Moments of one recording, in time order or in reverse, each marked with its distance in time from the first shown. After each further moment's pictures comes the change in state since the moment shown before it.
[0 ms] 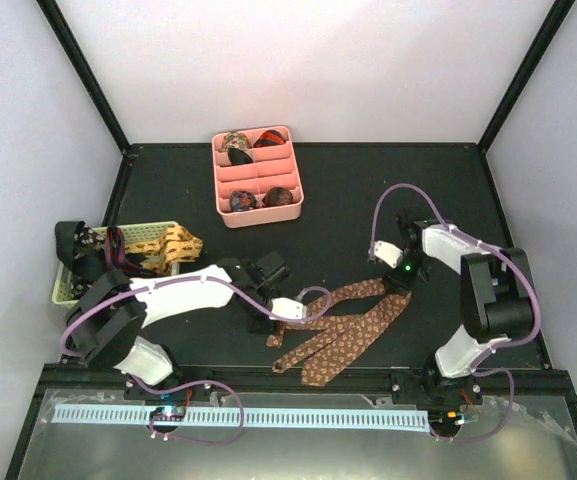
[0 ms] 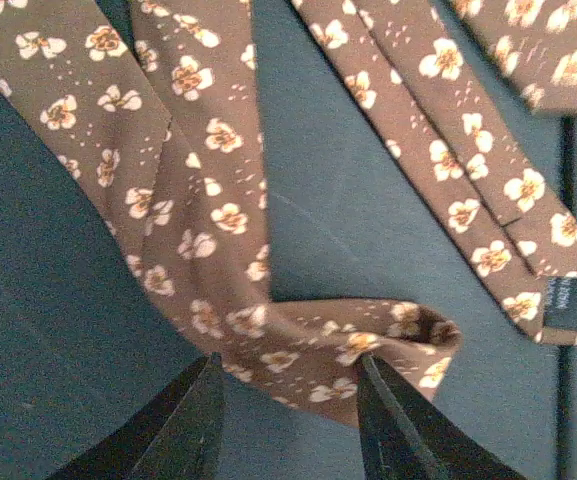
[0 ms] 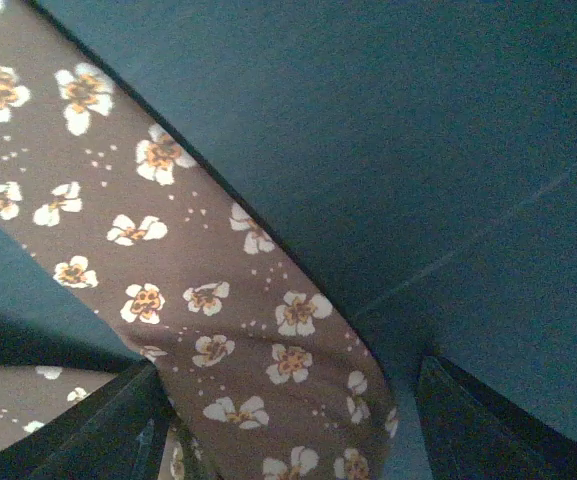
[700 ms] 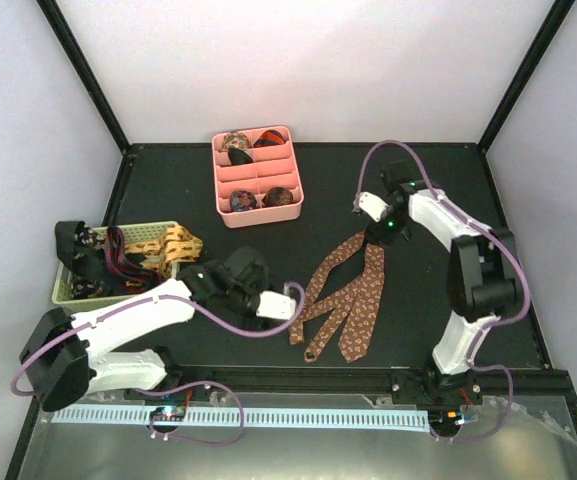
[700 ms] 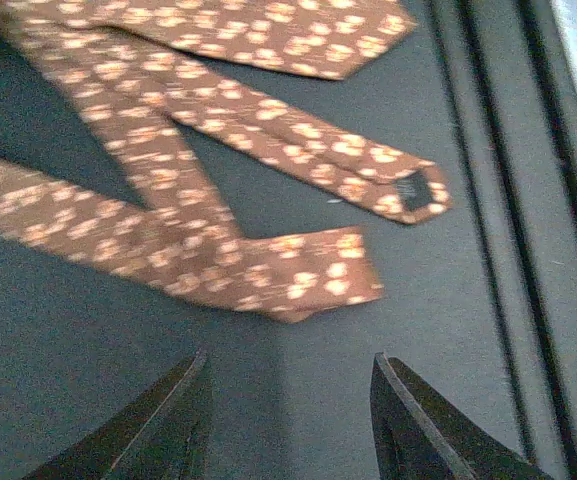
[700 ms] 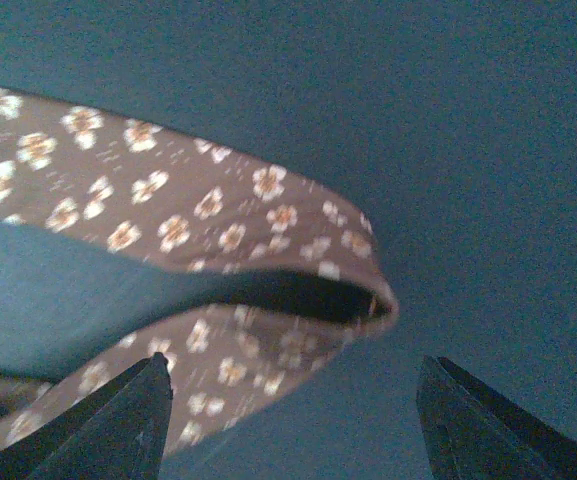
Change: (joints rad) left arm 0.081 -0.288 -0.068 0.106 0.099 0.042; right arm 0.074 0.210 0.445 0.016 0.034 0.108
